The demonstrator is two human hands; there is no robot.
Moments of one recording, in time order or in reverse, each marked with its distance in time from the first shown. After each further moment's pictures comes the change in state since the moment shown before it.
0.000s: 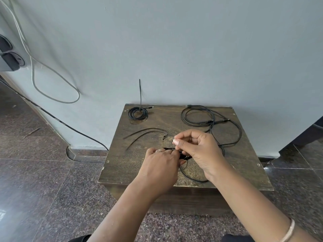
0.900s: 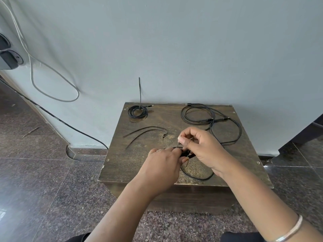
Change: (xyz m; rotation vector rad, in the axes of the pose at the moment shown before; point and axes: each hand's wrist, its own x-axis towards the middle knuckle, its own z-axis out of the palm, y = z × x) left_hand -0.001 0.002 -0.003 -0.151 0.045 0.047; right_hand 0.005 -0.001 -0.015 -0.311 -0.143 -0.024
